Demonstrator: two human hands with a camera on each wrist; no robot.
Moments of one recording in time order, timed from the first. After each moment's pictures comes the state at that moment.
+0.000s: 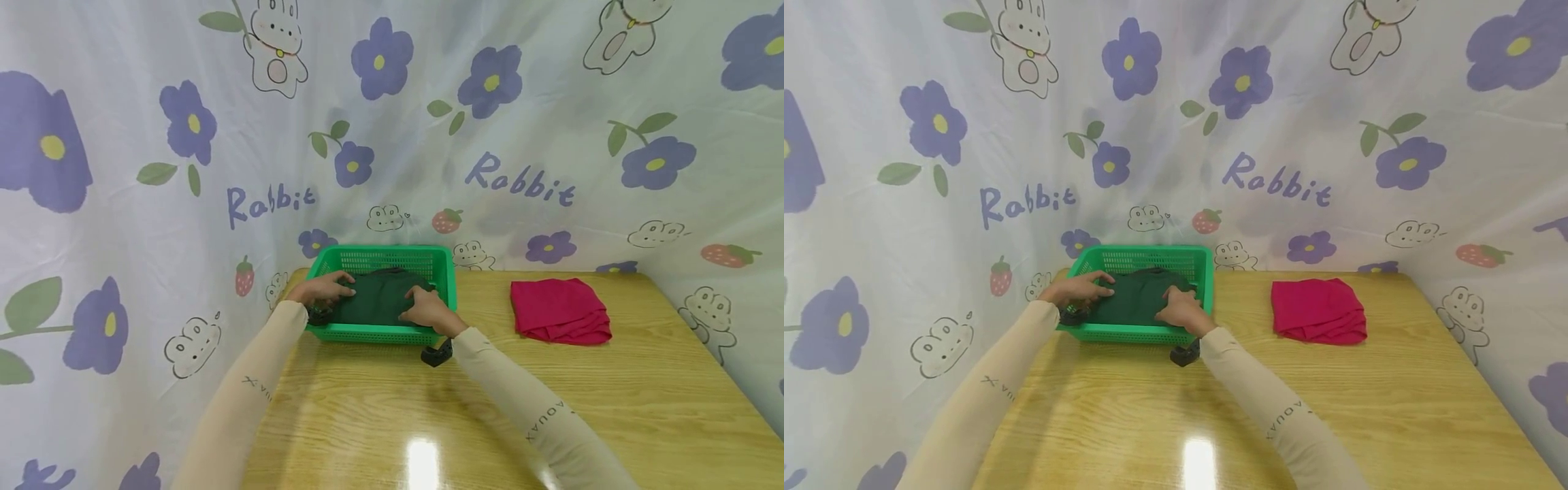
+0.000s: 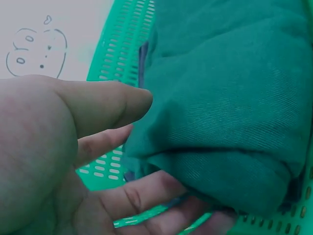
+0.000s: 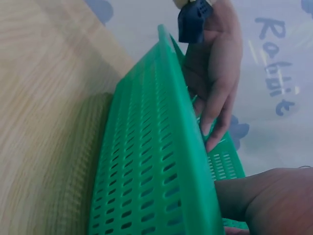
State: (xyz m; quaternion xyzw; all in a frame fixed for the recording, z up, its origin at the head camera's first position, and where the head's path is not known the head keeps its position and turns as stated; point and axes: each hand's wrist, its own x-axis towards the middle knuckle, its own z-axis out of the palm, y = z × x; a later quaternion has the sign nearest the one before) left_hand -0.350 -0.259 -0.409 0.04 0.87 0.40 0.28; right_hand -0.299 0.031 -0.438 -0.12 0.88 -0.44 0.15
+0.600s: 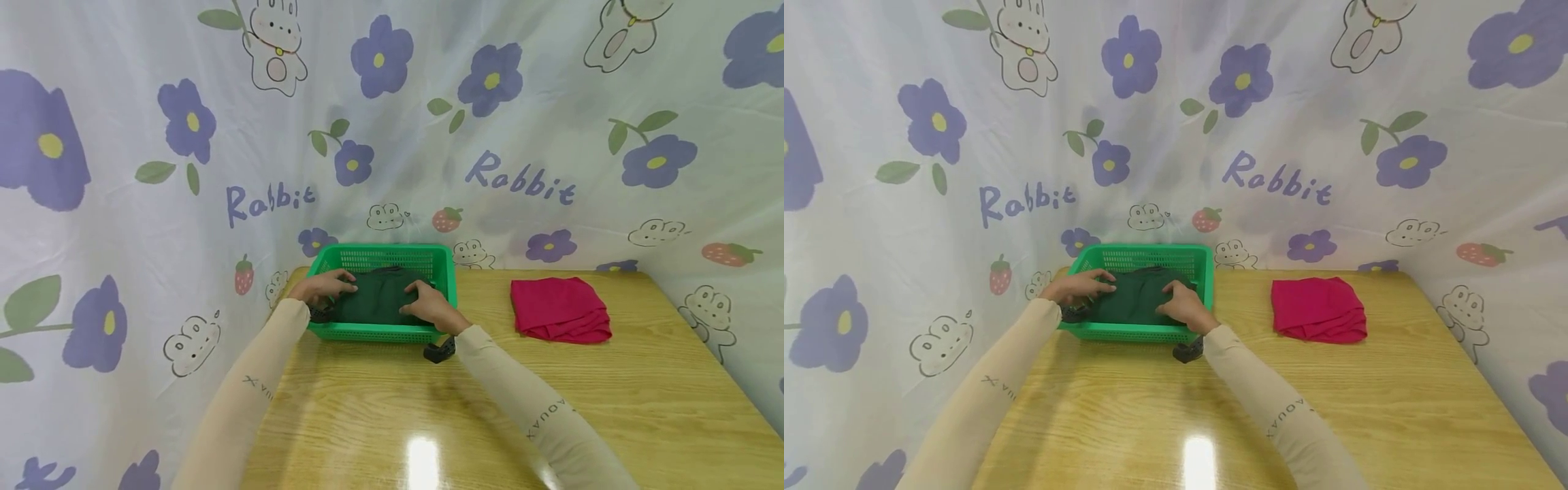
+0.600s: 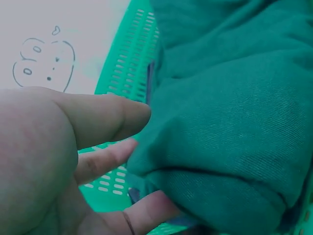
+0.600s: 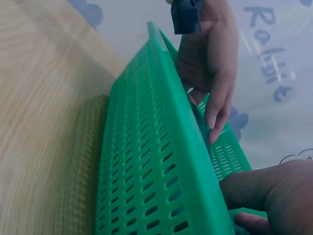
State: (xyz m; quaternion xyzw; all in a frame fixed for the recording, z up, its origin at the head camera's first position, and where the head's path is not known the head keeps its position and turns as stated) left_hand -0.351 -0.251 -0.405 0.01 0.88 0.40 0.27; right_hand -0.305 0.035 -0.444 -0.11 0.84 -0.52 0.15
